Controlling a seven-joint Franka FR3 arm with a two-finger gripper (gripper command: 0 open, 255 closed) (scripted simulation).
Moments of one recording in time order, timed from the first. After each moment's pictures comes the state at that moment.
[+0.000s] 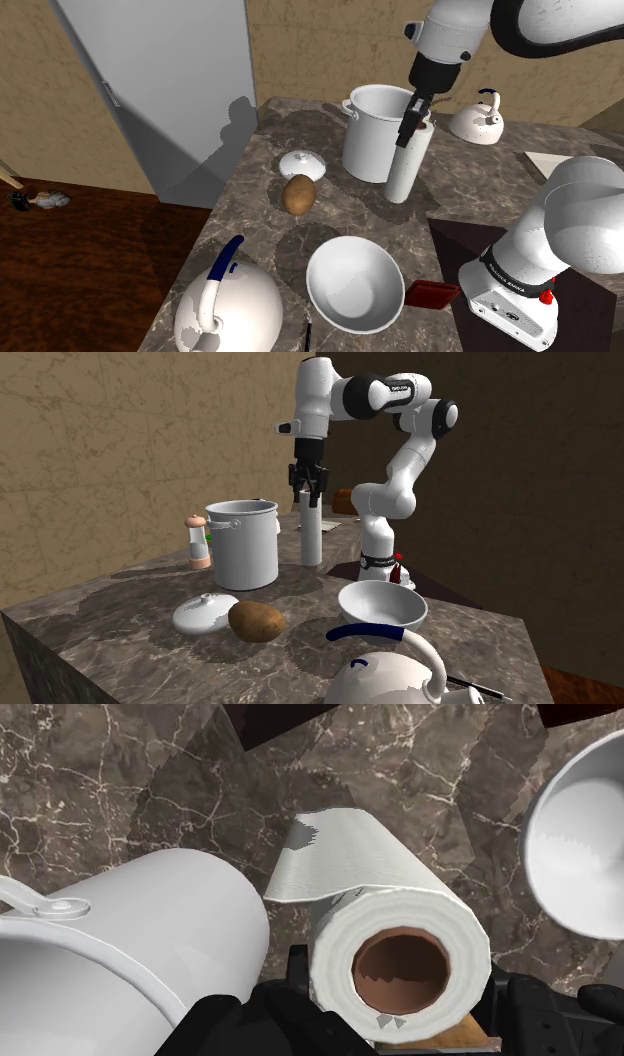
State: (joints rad) arm 0.17 -0.79 0.13 -2.55 0.04 1.82 -0.05
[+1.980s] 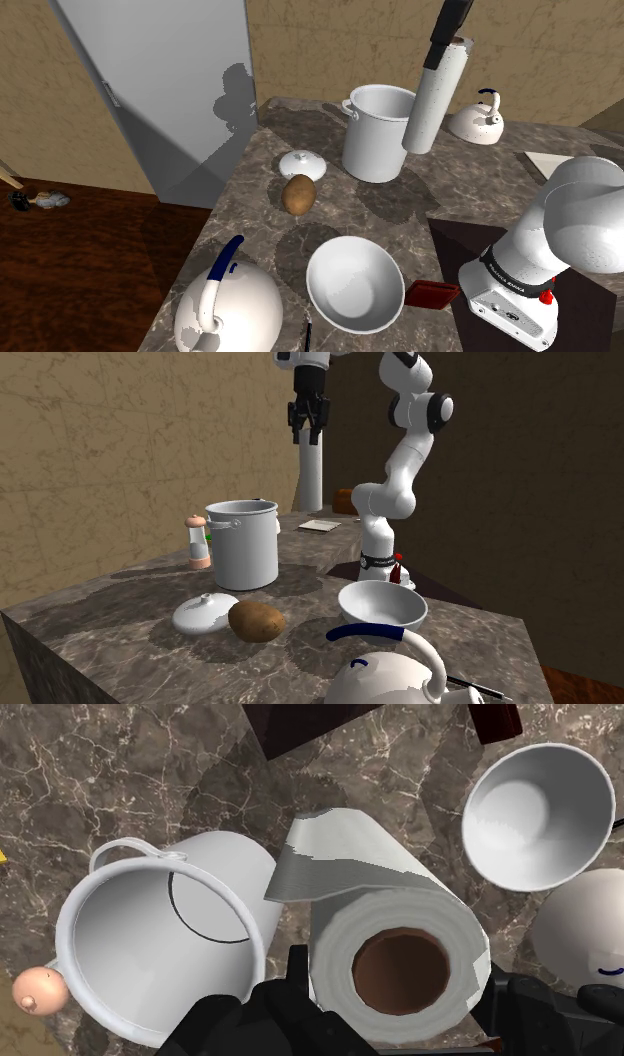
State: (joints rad) arm 0.16 -0.69 0.12 -2.07 0.02 1.45 -0.06
